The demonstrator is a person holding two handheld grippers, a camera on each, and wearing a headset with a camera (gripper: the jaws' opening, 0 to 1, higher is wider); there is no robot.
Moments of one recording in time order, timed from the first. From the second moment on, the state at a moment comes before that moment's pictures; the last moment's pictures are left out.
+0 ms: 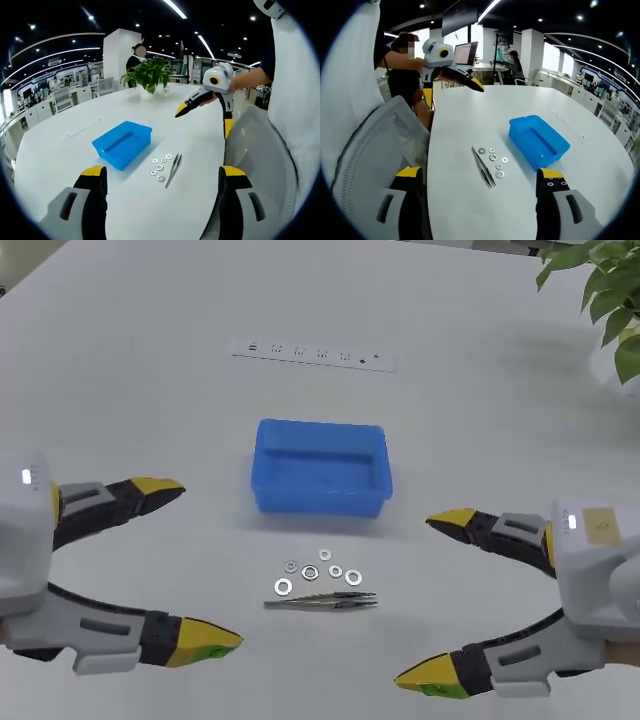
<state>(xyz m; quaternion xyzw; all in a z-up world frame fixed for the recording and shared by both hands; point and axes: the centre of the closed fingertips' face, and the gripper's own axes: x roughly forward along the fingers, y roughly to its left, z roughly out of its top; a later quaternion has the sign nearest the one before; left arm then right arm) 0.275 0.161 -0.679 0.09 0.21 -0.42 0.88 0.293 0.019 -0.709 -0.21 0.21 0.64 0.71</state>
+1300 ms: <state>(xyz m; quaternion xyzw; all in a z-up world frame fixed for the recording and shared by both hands) 0.286 0.127 -0.782 0.13 0.33 -0.48 0.80 0.299 0.068 -0.780 -0.25 0.28 0.67 0.64</state>
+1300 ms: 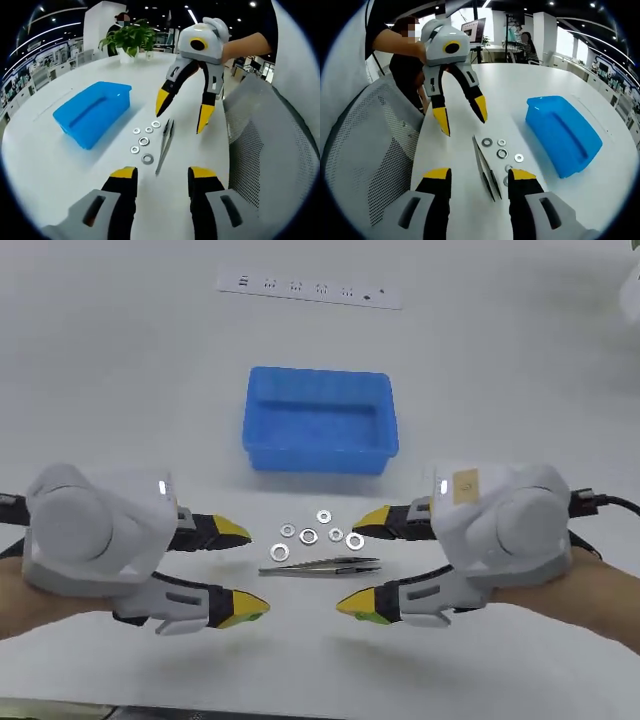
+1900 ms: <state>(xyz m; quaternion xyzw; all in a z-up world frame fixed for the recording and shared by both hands) 0.287 0.119 -0.800 0.19 0.35 -0.51 0.76 0.302 0.071 -0.806 -0.33 0.29 0.68 0.59</state>
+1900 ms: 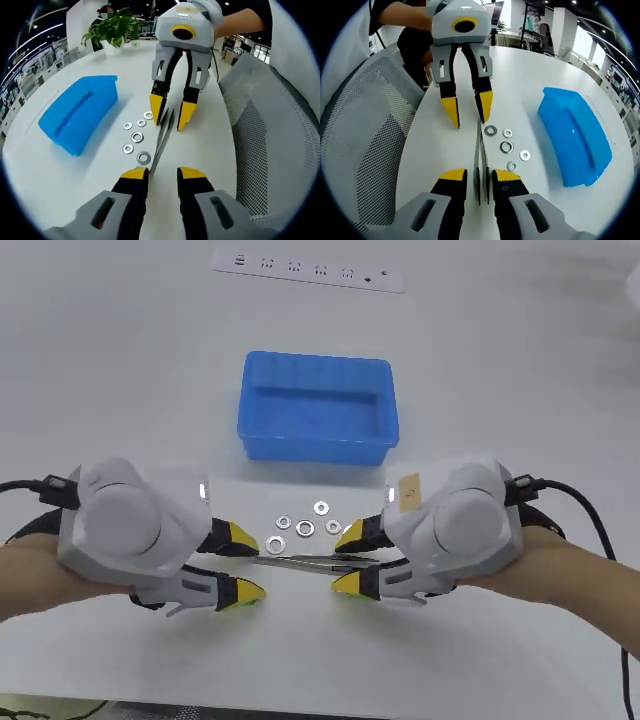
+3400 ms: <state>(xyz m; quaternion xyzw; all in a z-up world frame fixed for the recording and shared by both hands) 0.280 0.076 -0.730 0.34 0.23 -0.56 0.72 0.293 0.064 -0.789 -0.36 0.20 0.67 0.61</state>
